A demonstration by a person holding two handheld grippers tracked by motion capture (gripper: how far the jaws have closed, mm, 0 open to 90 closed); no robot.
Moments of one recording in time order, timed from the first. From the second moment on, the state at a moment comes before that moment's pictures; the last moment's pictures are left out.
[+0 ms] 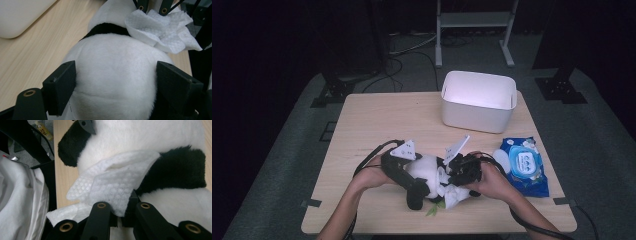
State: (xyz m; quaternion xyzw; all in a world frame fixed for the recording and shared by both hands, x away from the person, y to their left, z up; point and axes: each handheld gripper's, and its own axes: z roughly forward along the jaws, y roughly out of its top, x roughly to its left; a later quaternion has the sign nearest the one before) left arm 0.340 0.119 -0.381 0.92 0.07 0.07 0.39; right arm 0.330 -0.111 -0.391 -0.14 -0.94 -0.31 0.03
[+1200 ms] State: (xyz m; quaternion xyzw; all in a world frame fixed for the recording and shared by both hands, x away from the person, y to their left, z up) left arm 0.321 0.127 -0.381 0.92 0.05 0.08 0.39; right arm 0.348 -0.141 -0.358 -0.17 -0.92 -0.34 -0.01
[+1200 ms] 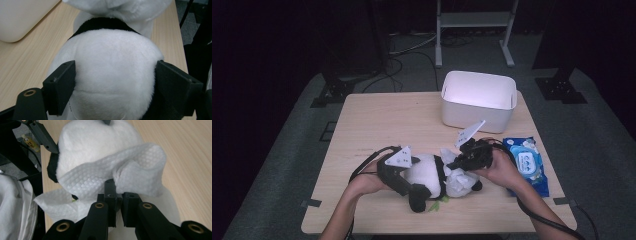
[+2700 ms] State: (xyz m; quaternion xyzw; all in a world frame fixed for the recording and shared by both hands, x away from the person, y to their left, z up) left arm 0.325 0.139 -0.386 0.91 0.07 0.05 0.41; right arm 0.327 -0.169 -0.357 -0.17 -0.93 -0.33 0.00
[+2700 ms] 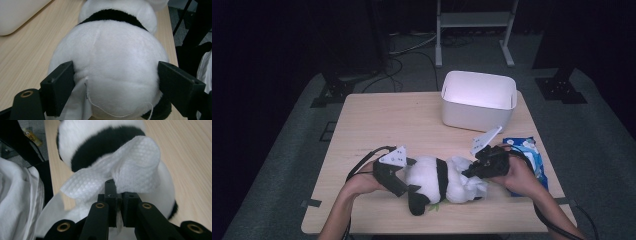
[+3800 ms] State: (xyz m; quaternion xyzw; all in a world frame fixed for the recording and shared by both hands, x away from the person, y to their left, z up) left arm 0.328 0.147 -0.390 0.90 0.08 0.03 0.43; right arm 0.329 -0.092 -0.349 -0.10 -0.94 -0.31 0.03
